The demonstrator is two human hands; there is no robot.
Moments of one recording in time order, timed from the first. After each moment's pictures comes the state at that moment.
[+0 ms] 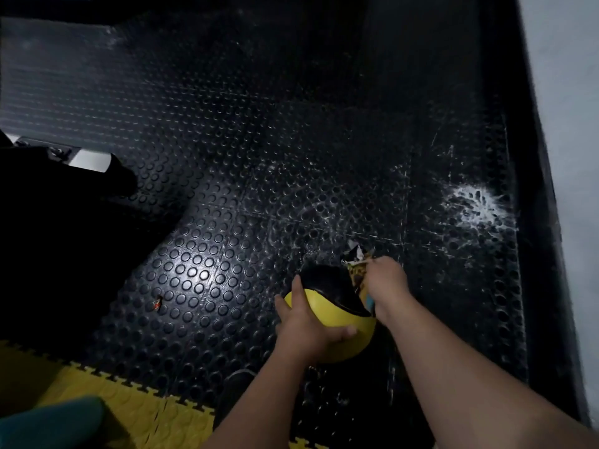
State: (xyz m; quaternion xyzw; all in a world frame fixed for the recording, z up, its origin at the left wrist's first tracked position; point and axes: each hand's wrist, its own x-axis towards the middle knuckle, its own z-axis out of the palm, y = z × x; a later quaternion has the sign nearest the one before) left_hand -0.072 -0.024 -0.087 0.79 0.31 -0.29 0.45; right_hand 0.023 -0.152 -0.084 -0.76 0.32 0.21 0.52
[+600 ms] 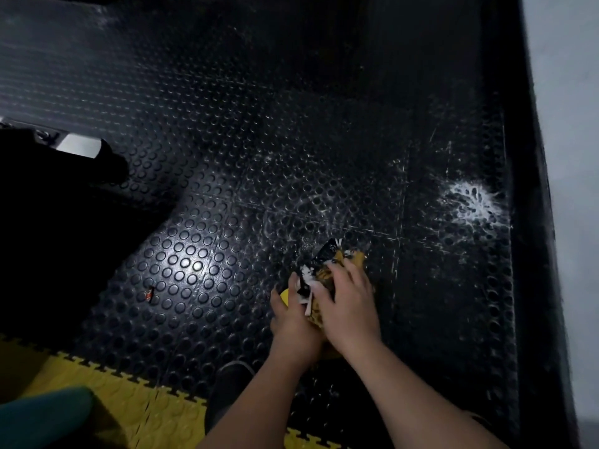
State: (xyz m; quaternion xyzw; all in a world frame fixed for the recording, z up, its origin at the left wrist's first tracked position) left_hand -0.089 -0.024 -0.107 0.82 0.27 -0.25 0.45; right_hand -0.044 -0.125 -0.068 -0.93 0.02 0.19 0.31
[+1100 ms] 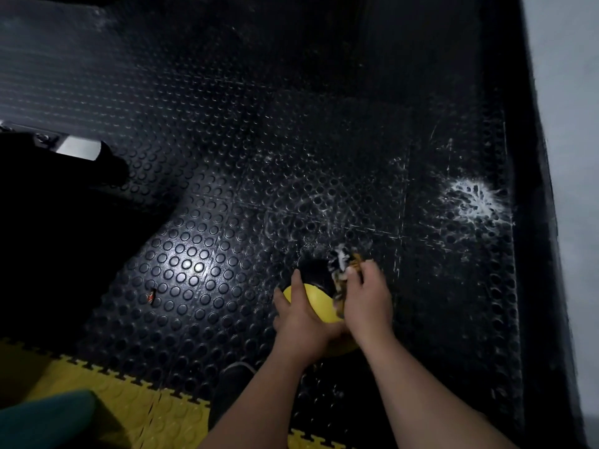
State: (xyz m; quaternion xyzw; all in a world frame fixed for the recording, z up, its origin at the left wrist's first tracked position) left_hand -0.084 -0.022 -0.104 0.81 0.28 -0.25 0.45; right_hand -0.032 -0.136 -0.099 -0.87 0.19 0.09 0.45
